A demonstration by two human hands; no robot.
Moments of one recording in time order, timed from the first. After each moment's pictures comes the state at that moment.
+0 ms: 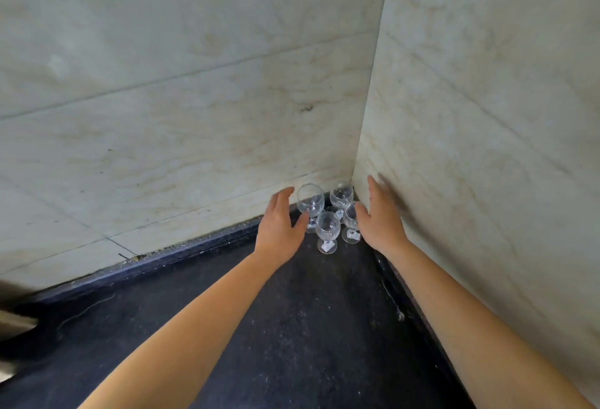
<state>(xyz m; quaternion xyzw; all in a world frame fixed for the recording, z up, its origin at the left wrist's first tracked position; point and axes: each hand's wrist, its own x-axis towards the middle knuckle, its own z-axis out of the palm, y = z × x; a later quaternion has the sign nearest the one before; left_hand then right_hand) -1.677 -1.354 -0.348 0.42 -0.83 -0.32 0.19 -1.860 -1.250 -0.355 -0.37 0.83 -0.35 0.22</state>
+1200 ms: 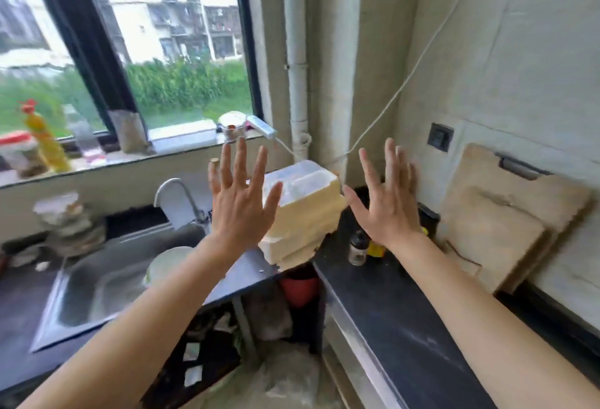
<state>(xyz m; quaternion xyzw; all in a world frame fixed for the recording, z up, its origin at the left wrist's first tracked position) -0.811 -0.918 -0.108 0.83 -0.41 0.28 0.23 -0.977 -1.130 -0.122 -0.91 0.23 -0.35 0.00</state>
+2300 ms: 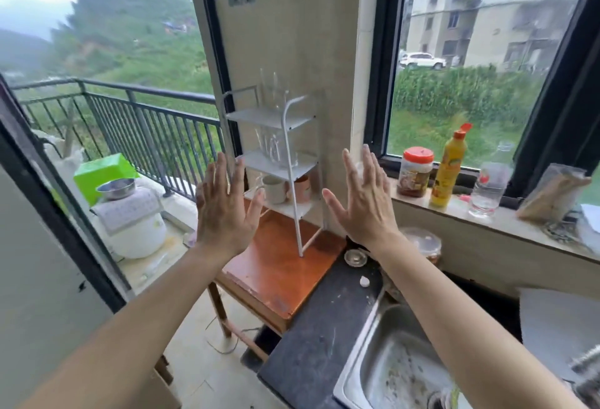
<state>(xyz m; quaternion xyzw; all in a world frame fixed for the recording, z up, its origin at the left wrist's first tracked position) -0.418 -0.293 -0.090 0.93 0.13 0.34 0.10 -0.298 -0.525 -0.105 -0.89 -0.27 -0.30 0.22</state>
